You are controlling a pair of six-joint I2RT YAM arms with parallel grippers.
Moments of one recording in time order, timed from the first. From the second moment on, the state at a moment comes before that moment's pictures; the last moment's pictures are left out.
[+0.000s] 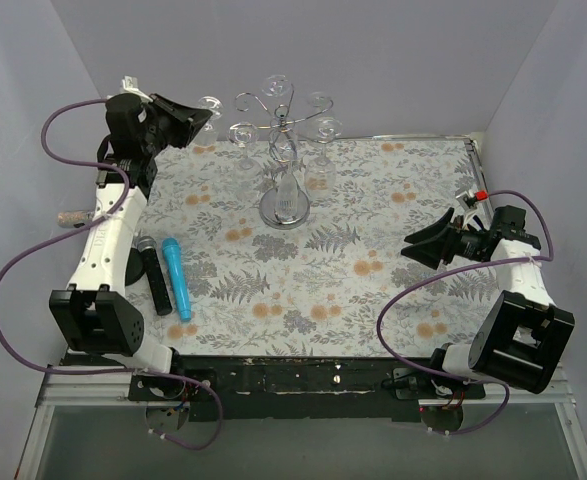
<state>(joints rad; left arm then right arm) -0.04 1.49 1.57 -0.22 0.33 -1.07 -0.36 1.32 0.86 -0.77 -1.54 -0.68</state>
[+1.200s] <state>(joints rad) -0.05 1.67 1.64 -0.16 0.52 -1.17 -0.36 1.32 0.87 -0.80 -1.54 -0.71</state>
